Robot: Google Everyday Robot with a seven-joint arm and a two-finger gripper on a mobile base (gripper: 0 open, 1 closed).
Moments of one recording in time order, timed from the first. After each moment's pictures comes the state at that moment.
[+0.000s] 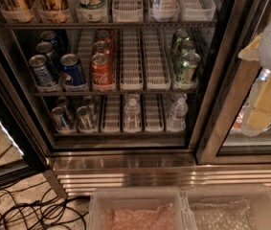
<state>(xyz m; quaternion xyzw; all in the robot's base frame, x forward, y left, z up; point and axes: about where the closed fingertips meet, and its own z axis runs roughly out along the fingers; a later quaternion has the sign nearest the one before) 0.438 -0.217 0.976 -0.60 0.78 -0.03 0.16</state>
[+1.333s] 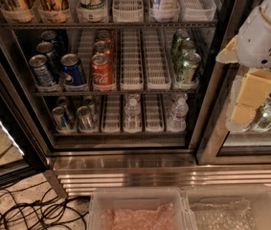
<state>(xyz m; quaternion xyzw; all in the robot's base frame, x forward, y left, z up) 0.451 -0.189 0.967 -0.64 0.76 0.01 0.14</state>
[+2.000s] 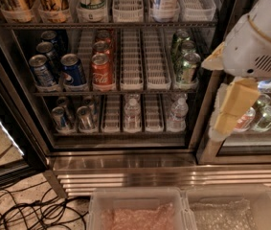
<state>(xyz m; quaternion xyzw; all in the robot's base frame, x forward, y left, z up) 0.438 -0.155 0.961 -0.65 0.74 0.05 0.16</state>
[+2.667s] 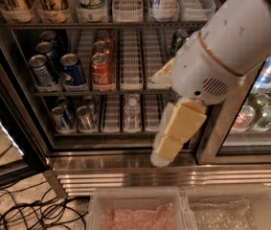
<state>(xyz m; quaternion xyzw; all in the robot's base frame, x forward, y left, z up) 0.396 -0.049 0.959 -0.66 0.71 0.14 0.22</state>
